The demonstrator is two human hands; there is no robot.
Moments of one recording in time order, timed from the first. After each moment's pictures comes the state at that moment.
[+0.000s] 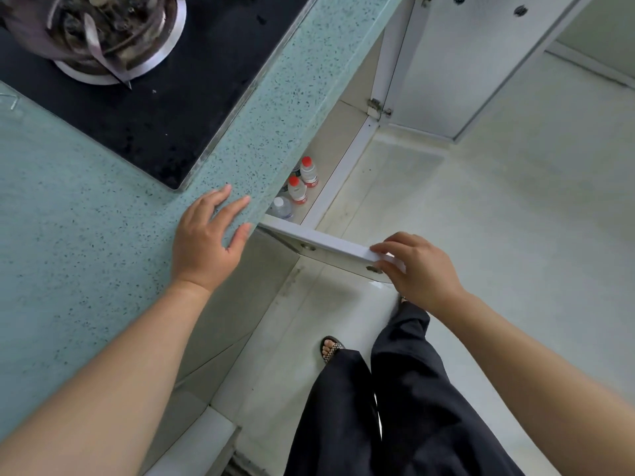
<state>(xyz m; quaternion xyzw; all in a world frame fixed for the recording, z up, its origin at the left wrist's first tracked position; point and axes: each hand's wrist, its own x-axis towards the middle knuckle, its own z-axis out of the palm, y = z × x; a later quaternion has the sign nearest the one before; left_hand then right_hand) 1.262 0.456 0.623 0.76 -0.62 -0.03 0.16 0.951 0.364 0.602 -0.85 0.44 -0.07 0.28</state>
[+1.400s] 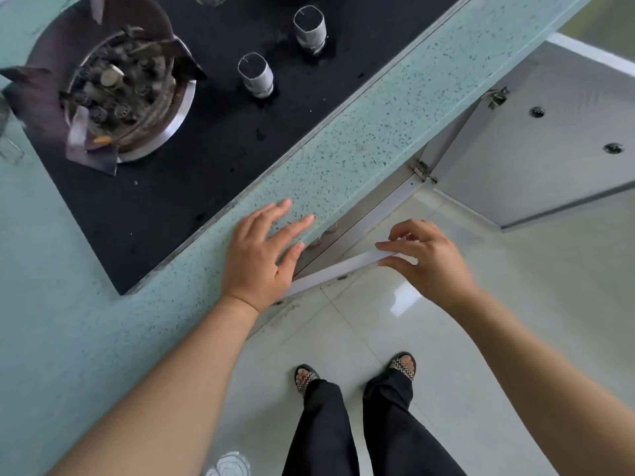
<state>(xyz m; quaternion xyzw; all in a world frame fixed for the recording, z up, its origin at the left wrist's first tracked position) 1.208 0.242 0.621 0.81 -0.56 -0.02 0.16 1.000 0.072 0.577 -0.91 0.22 -0.15 0.33</state>
